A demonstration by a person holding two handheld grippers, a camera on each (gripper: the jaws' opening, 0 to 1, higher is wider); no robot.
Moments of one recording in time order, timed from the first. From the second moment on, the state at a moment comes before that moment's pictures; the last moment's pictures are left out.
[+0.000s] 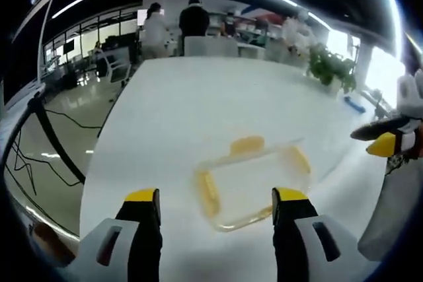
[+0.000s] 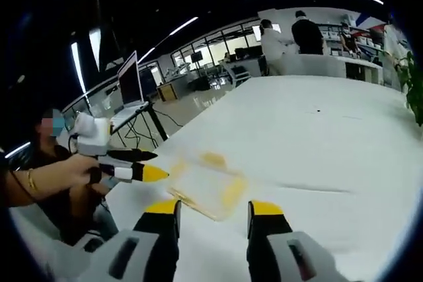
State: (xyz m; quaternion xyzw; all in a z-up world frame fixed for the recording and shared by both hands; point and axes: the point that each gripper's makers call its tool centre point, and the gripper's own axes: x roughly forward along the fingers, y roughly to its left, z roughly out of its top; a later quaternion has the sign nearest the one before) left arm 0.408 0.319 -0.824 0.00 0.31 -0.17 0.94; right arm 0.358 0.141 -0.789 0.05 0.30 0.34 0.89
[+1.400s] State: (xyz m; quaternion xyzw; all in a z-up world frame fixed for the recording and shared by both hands) left arm 0.432 0.316 -0.862 0.03 0.33 -0.15 0.93; right arm 0.408 0.173 -0.866 -0.07 0.35 0.28 0.89
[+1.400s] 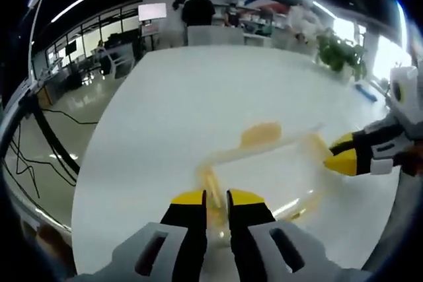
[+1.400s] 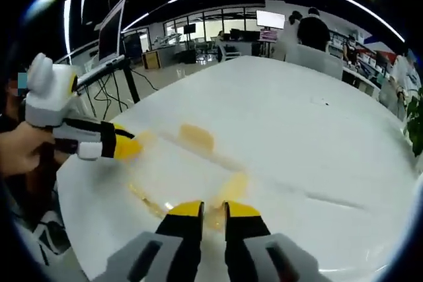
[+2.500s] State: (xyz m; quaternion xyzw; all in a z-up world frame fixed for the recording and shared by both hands) left arm 0.405 0.325 -0.845 0.03 0.35 -0.12 0.93; right arm 0.393 0.175 -0.847 -0.04 0.36 0.29 0.89
